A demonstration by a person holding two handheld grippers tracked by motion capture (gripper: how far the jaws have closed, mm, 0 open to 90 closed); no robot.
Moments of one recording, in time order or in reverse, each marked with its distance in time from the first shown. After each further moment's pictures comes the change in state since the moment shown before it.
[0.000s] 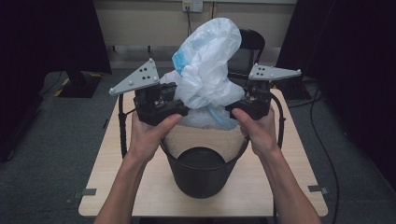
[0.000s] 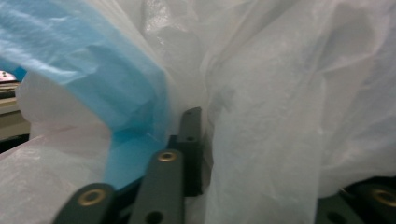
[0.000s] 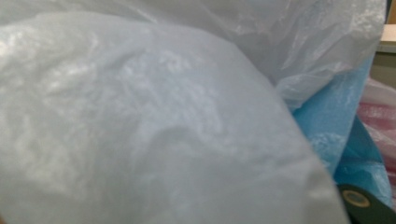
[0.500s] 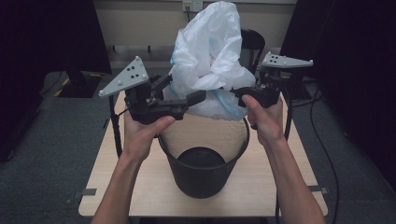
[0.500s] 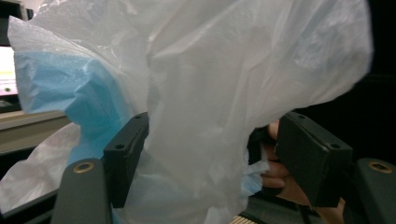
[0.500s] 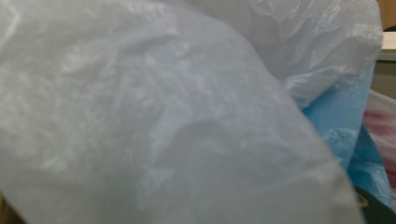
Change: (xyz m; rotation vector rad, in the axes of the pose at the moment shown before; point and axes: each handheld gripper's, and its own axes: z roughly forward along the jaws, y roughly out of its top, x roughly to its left) left arm 0.005 0.004 -0.016 -0.062 0.084 -0.010; right arm -0.026 0.012 -0.013 -0.052 -0.037 0.035
